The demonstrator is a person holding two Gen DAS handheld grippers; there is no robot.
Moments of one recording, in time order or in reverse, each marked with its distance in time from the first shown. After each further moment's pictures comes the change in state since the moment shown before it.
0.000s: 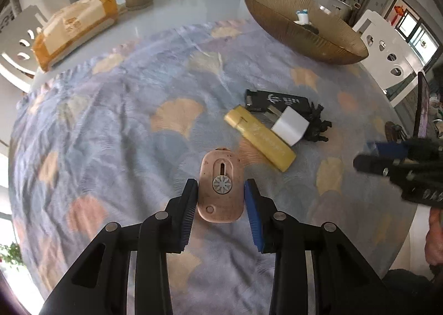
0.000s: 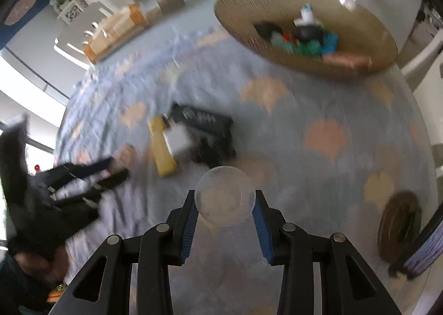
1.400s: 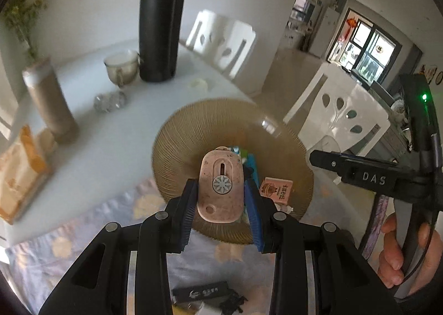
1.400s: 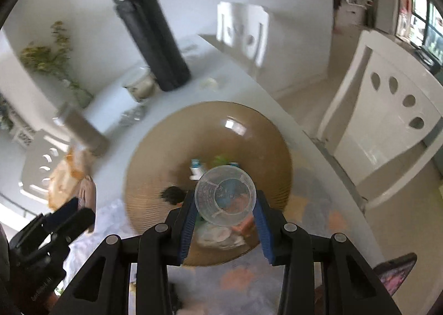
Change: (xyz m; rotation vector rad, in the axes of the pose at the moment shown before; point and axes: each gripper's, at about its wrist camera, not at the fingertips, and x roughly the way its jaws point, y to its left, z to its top) left arm -0.016 -0.100 0.219 0.147 -0.211 -0.193; right arm -0.099 -0.123 0.146 0.389 -0.303 -0.168
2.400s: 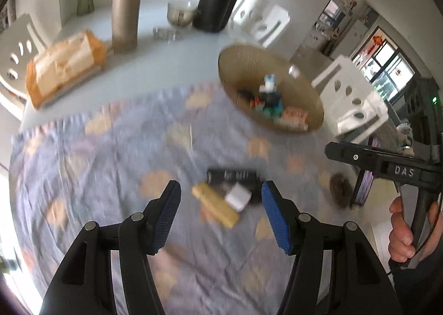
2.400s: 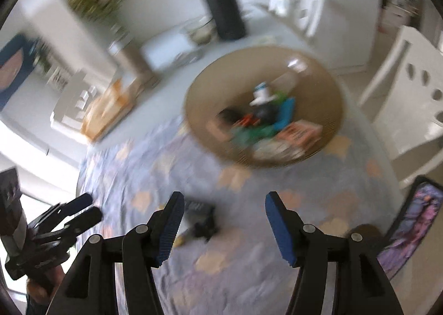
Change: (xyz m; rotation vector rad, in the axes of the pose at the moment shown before) left arm -0.097 0.061 -0.149 -0.215 0.109 0.016; right arm -0.036 0.066 -0.111 -0.242 0.162 0.195
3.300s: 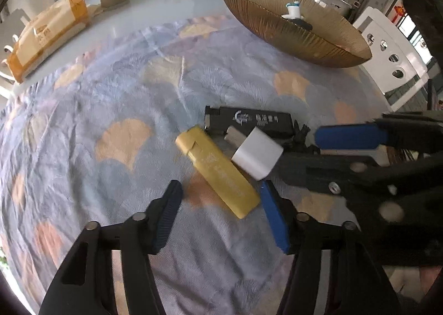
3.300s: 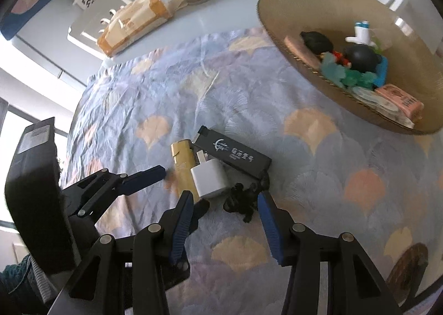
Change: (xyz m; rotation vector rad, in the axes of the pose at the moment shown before) left arm 0.100 -0.017 -0.047 0.050 0.121 0.159; right arm 0.108 0.042 -0.029 -0.218 0.225 0.083
